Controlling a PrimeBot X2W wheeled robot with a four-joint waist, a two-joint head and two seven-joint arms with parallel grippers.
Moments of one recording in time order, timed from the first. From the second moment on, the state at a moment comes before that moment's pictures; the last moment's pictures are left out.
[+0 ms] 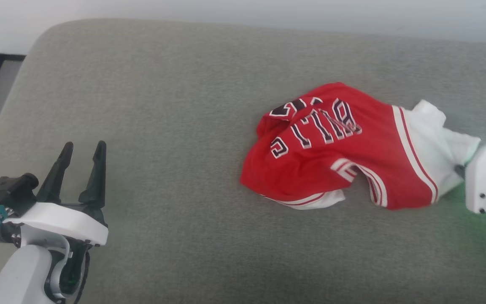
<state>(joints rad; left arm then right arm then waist) -0.27 0.47 -0.24 0.23 -0.73 0.01 -0.26 -0.59 -0.54 0.28 0.63 0.59 0.13 0.55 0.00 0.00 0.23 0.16</state>
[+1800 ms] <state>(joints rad) -0.44 0.58 -0.46 0.04 -0.81 0.00 0.39 -0.30 -0.23 -0.10 0.04 0.31 0.13 0.24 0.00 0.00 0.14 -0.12</state>
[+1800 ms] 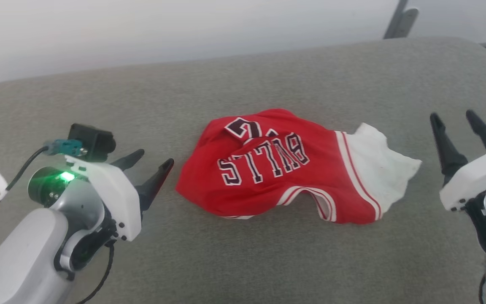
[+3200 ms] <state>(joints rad) -0.61 0.74 -0.49 0.33 -0.85 0.02 0.70 -0.39 -0.17 -0.06 0.30 0.30 0.13 -0.06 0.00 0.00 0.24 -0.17</state>
